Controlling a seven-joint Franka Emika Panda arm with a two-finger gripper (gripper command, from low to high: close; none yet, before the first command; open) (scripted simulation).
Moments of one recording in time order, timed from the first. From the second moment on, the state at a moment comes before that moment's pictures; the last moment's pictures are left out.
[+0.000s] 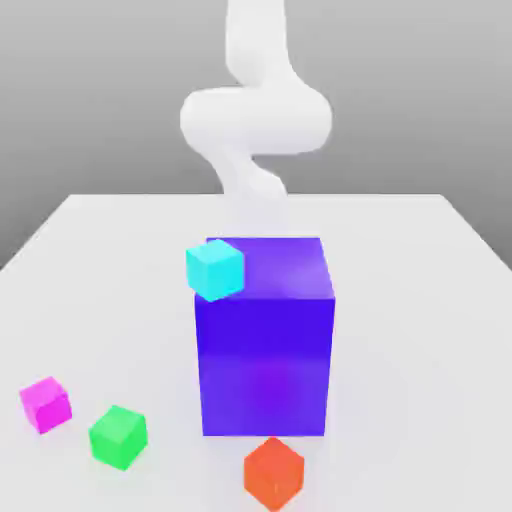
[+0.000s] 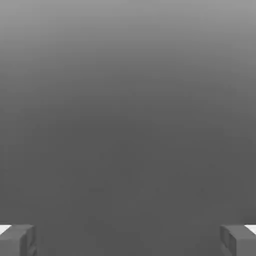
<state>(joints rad) -0.07 -0.74 0.03 -2.31 -0.03 2.32 0.91</state>
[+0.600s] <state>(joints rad) -0.53 -0.29 0.17 -2.41 -0.23 2.50 1.74</state>
